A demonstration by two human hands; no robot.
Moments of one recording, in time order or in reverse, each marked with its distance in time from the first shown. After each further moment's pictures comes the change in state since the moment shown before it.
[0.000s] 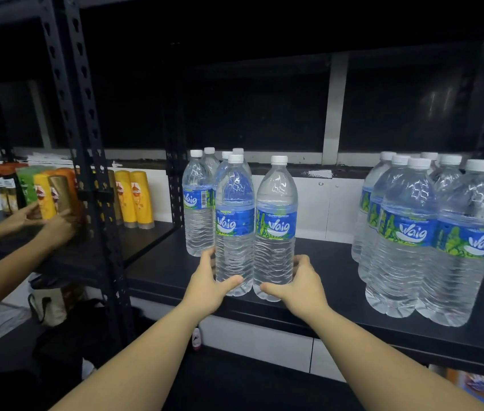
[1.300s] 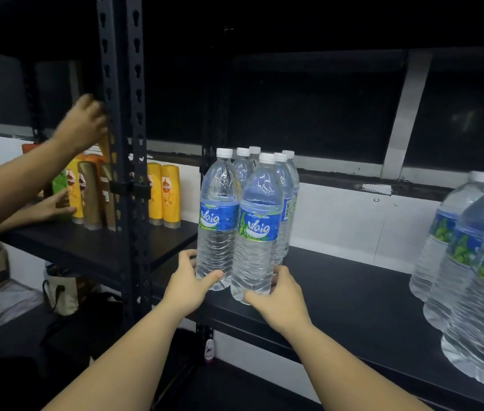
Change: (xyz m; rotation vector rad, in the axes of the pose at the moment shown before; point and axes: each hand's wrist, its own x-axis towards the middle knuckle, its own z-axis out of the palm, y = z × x) left_hand 0.062 -0.076 -0.098 0.035 0.169 -0.166; right_hand 0.038 -0.047 0.126 0.030 -0.145 -0.051
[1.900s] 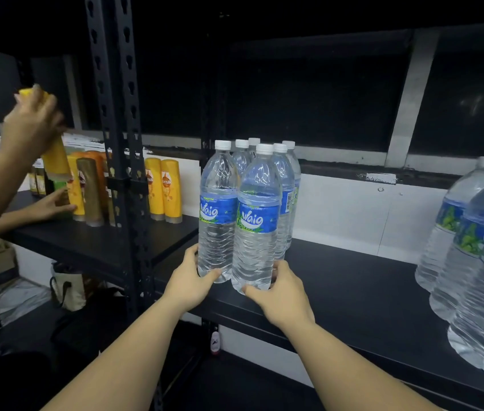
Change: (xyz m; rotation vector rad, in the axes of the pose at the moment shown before) left_hand -0.003 0.001 -0.001 0.145 -0.037 -0.007; right_hand -0.004 -0.004 0.001 -0.118 -0.003 0.035
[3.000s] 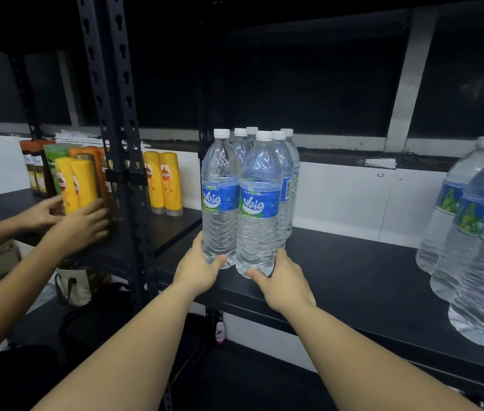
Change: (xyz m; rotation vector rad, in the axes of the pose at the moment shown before) left_hand 0.006 0.008 0.011 0.108 0.039 0.038; right_hand 0.011 0.011 0.010 -0.157 0.005 -0.023
